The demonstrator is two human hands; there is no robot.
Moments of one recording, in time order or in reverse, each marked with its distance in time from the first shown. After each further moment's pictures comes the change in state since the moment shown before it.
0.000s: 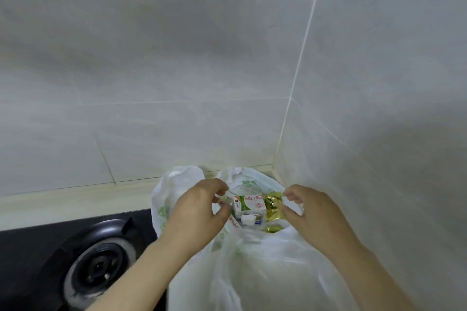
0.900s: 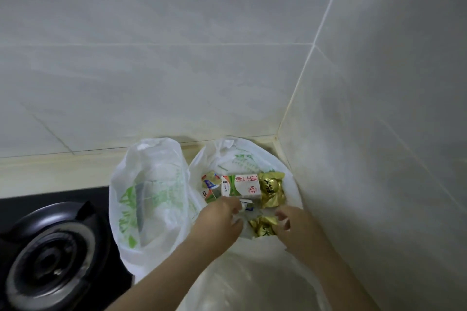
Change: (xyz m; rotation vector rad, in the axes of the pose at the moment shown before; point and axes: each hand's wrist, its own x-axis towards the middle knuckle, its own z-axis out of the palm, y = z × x) left_hand 0.079 -0.061 0.171 0.066 -0.323 -0.166; right_hand 0.079 0.117 0.124 0.070 -0.388 0.150
